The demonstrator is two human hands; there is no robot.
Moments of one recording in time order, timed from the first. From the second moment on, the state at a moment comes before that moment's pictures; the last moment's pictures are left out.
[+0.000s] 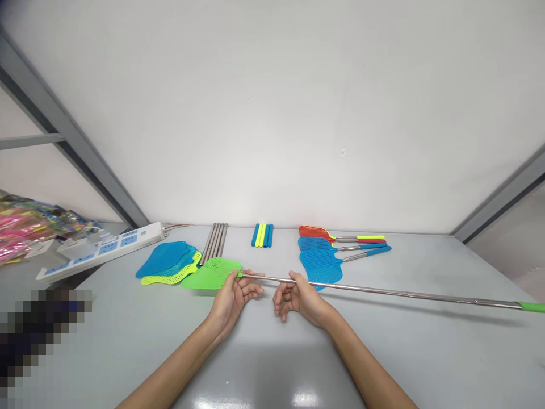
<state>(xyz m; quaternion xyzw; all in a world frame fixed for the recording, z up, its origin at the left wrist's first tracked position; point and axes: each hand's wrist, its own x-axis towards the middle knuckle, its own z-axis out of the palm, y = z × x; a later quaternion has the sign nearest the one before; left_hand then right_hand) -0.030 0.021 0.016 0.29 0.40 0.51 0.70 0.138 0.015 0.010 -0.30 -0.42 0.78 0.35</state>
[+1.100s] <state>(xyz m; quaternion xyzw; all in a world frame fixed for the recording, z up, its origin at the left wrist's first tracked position) -0.016 0.002 -0.005 0.31 0.42 0.63 0.58 0.128 0.011 0.000 -0.25 -0.37 0.83 0.35</state>
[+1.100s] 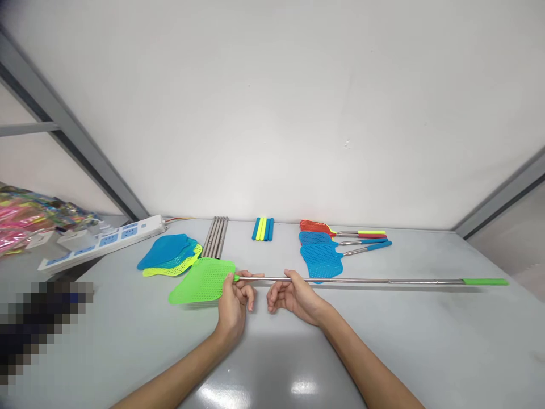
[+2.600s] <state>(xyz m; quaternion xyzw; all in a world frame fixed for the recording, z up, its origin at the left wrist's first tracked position) -0.013 -0.003 0.003 0.36 0.37 0.56 0.65 0.124 0.007 0.005 -0.24 -0.39 0.81 0.36</state>
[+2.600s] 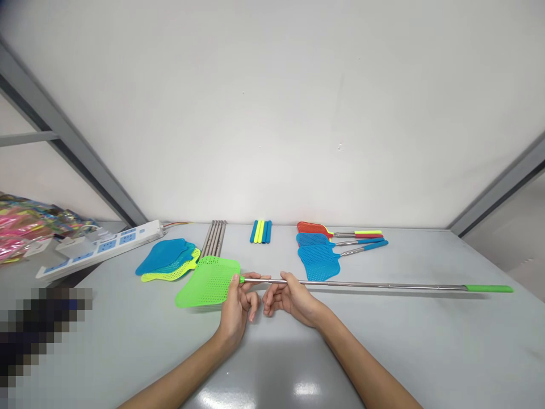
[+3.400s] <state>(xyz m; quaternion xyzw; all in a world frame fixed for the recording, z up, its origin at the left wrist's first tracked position) -0.009 -0.007 0.006 0.37 0.34 0.50 0.70 0.122 0.005 0.005 -0.25 -0.40 0.81 0.35</state>
